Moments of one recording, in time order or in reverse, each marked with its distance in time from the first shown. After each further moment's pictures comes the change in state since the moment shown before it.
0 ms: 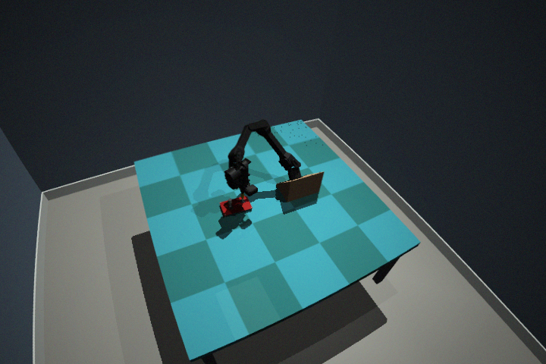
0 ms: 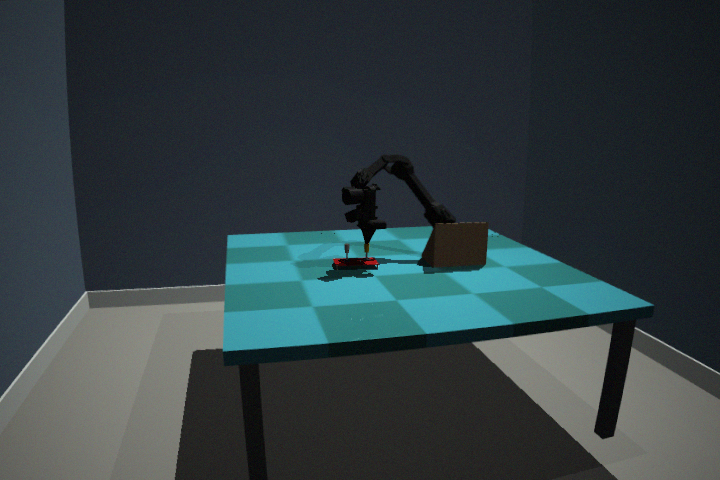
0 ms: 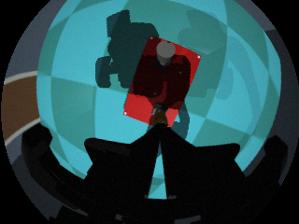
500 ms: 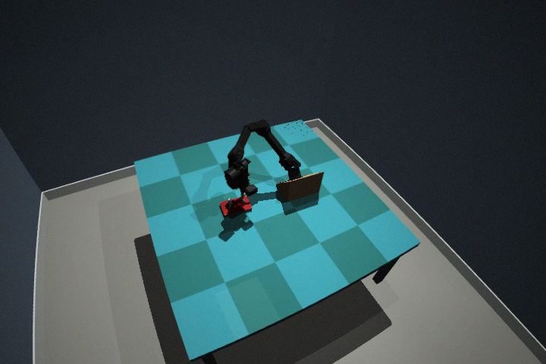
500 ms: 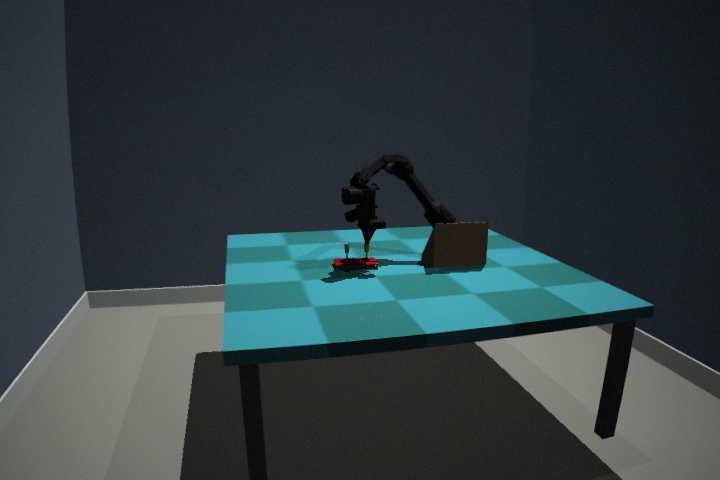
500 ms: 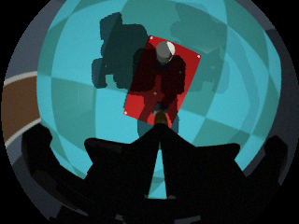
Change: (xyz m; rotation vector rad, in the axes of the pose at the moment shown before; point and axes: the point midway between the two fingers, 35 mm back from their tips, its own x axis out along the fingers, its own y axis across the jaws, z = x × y) arm -0.002 -0.001 0.000 0.007 0.006 0.001
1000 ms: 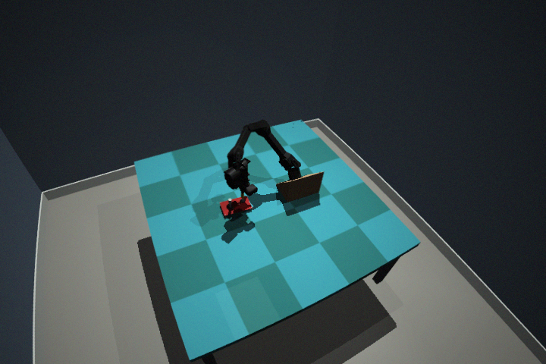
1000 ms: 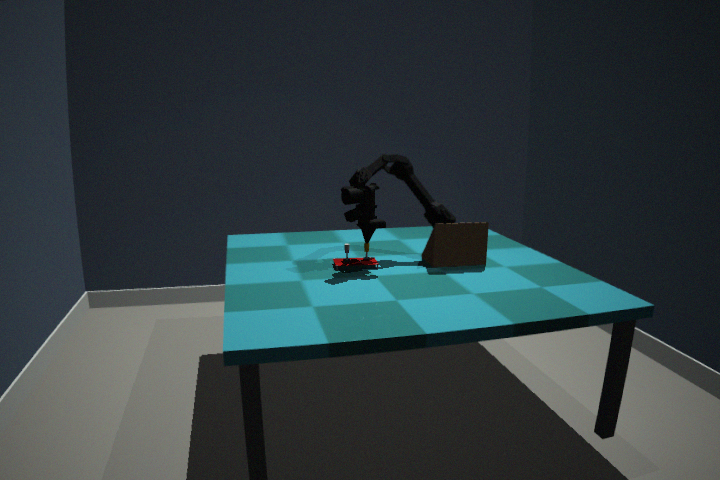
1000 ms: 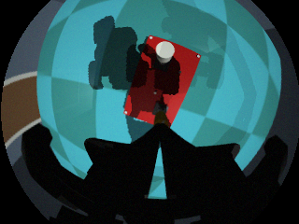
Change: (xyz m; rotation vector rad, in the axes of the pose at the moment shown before) arm -0.003 -0.001 0.001 0.007 0.003 0.002
